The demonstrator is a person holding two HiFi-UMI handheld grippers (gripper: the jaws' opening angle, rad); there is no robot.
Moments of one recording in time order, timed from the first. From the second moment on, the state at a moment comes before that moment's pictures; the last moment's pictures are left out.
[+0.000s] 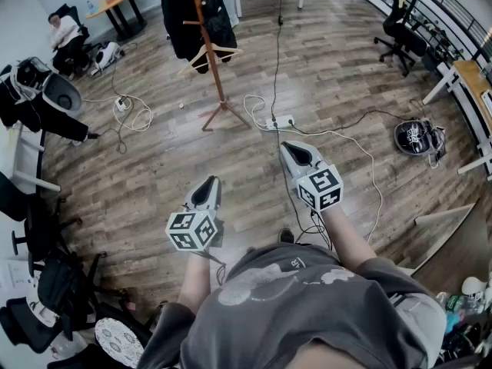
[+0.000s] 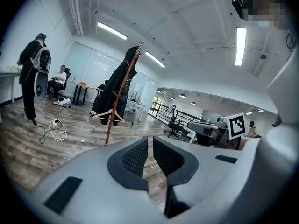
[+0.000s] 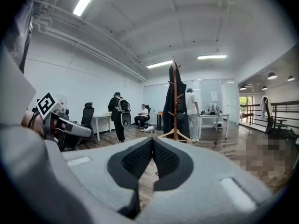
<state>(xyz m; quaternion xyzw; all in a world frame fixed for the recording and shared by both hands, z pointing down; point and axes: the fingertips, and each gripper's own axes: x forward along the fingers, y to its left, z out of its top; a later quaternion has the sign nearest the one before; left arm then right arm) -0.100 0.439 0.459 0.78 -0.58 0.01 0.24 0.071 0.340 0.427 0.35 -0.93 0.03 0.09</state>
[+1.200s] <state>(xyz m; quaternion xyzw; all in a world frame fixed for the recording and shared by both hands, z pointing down) -0.128 0.483 0.490 0.78 -0.56 0.01 0.28 0.036 0.385 0.469 0.37 -0.92 0.10 0.10</state>
